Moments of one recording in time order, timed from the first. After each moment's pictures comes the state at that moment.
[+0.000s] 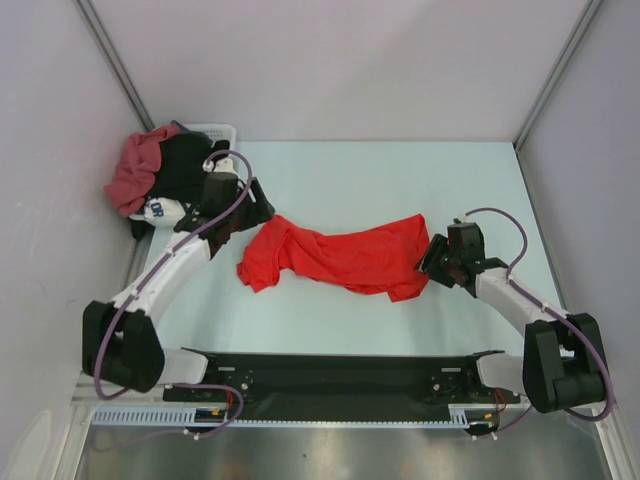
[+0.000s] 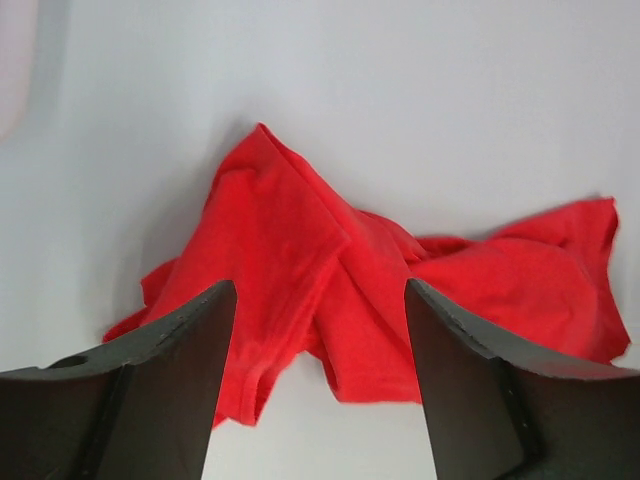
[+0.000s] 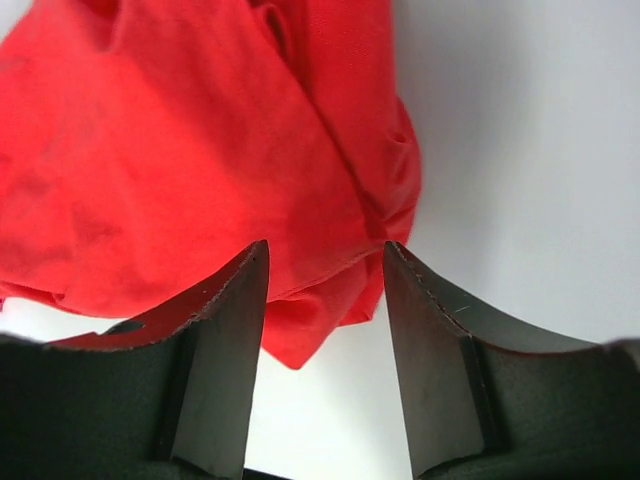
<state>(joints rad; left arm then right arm) -0.27 1.37 1.04 -0.32 -0.04 -0.53 0.19 1.23 0.61 -0.24 -0.07 0.63</state>
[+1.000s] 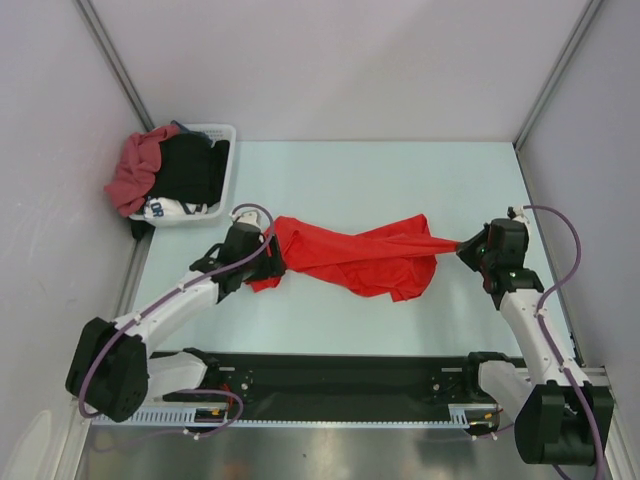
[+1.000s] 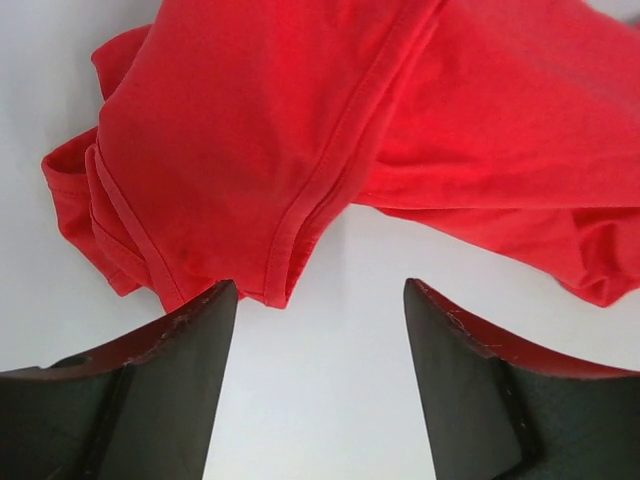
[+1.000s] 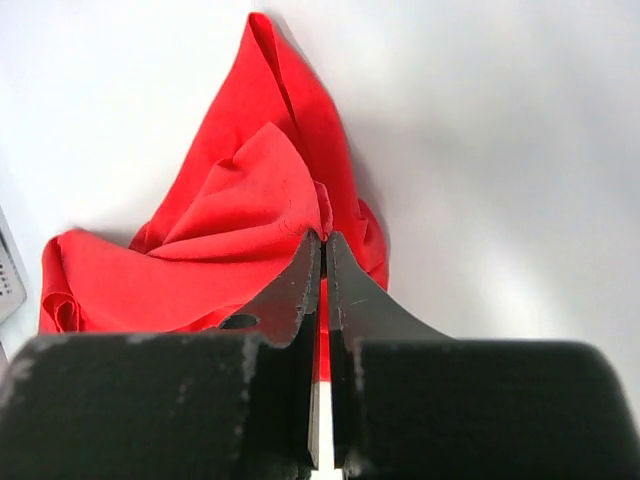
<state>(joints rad) -0.46 1.17 0.66 -0.30 -0.08 -0.55 -0.02 0.95 0.62 -0.28 0.01 0.70</state>
